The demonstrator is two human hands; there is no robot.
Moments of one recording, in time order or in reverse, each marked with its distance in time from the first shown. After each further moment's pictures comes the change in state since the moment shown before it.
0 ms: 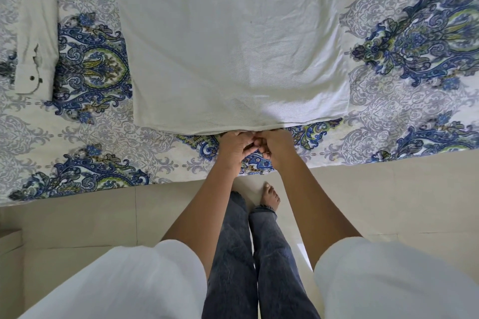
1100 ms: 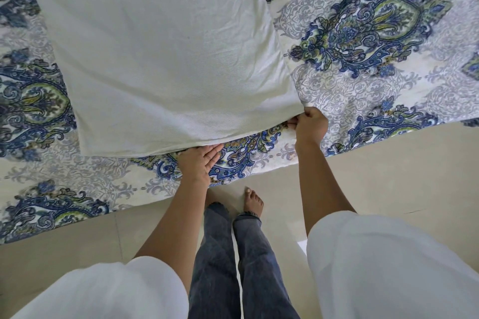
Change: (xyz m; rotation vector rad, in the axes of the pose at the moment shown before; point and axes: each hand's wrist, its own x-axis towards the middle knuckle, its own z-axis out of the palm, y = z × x) left_hand 0.002 -0.012 0.030 -0.033 0.259 -0.001; right_hand 0.039 -0.041 -0.137 0.131 0.596 -0.377
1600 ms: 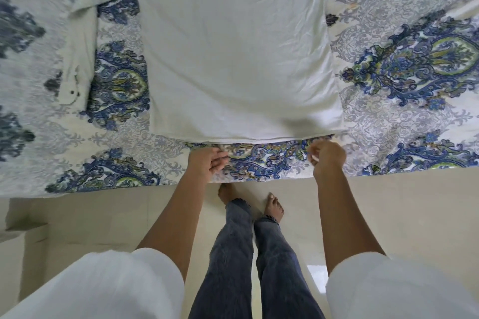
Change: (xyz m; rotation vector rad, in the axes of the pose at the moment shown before) left_hand -0.016 0.047 -0.073 0.092 0.084 -0.132; right_hand -0.064 -0.011 0.000 0.031 -0.232 0.387
